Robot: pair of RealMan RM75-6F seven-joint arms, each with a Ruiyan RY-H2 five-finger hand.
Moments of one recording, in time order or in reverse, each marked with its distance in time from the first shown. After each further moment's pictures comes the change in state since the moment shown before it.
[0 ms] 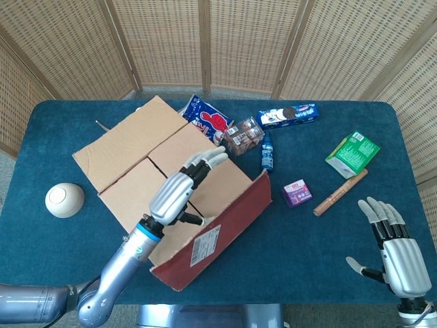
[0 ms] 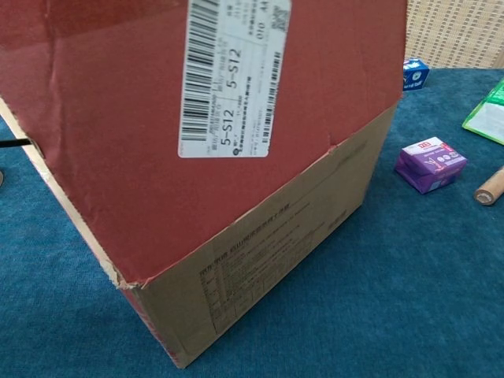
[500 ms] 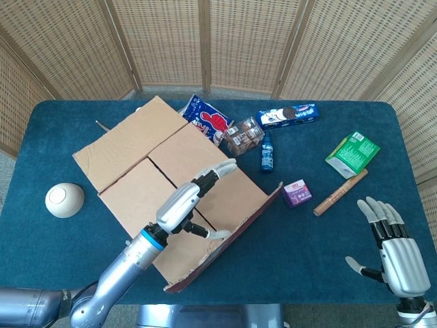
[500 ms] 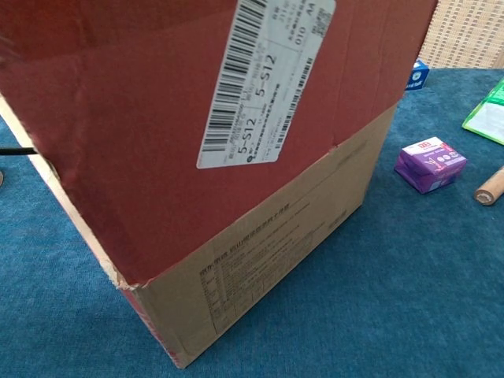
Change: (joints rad) left arm -0.010 0.051 -0.021 -0.106 -0.094 -0.084 -0.178; right arm 0.002 -0.004 0.000 0.000 0.002 -0.004 -0.012
